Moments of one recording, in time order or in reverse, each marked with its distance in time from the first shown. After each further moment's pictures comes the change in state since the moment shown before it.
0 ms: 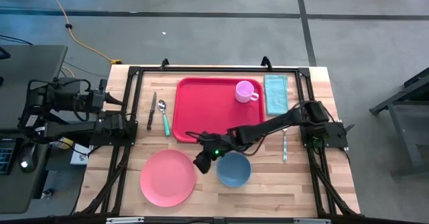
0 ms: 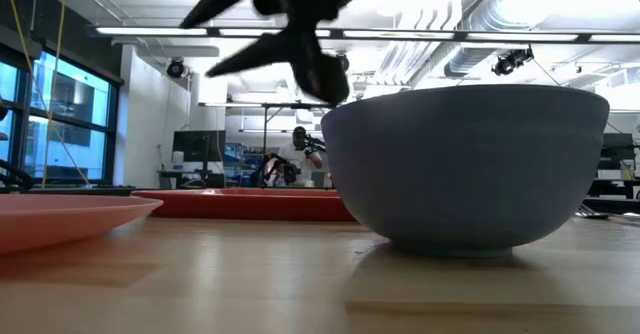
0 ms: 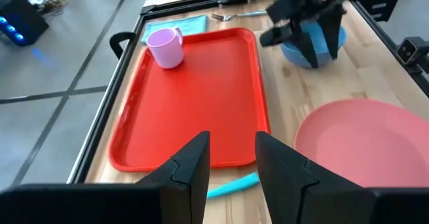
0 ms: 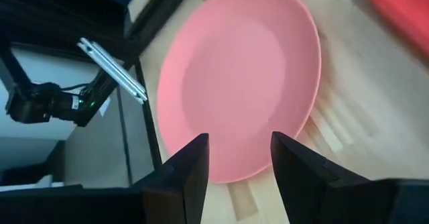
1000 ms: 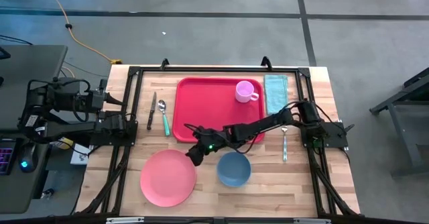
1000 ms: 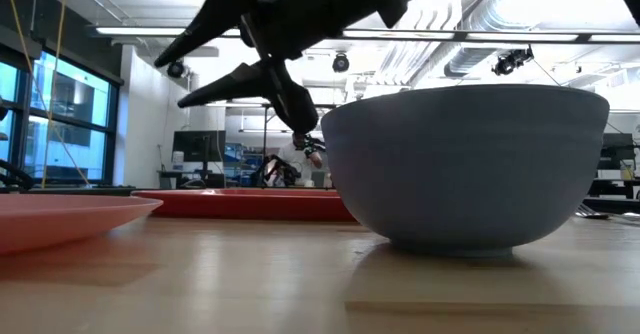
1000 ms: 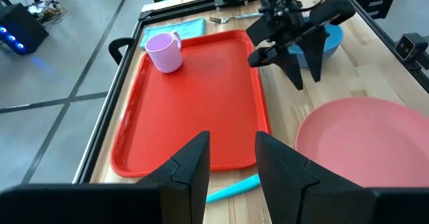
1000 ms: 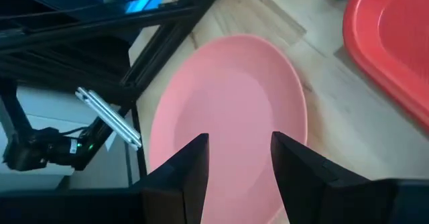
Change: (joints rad) left arm 0.000 0.000 0.000 0.008 0.006 0.030; right arm -0.044 0.072 0.001 0.167 0.056 0.011
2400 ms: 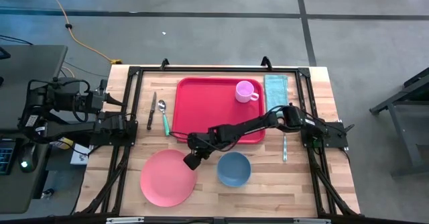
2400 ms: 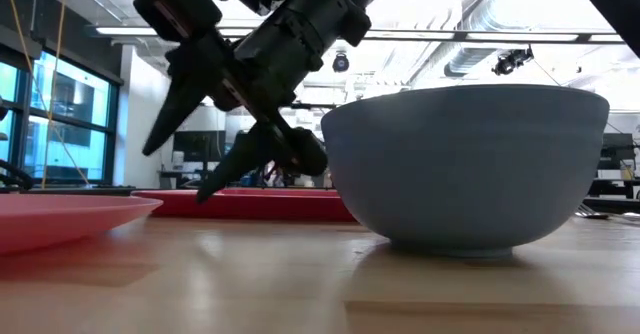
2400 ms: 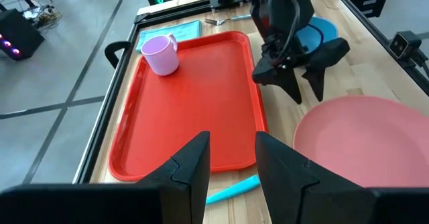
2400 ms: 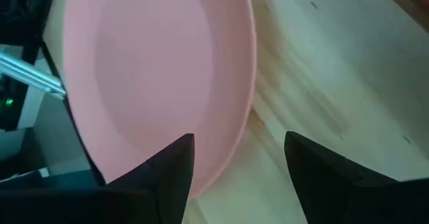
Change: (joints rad) left arm 0.000 0.000 0.000 0.001 0.017 0.019; right arm -0.026 0.208 0.306 -0.466 -0.206 0.043
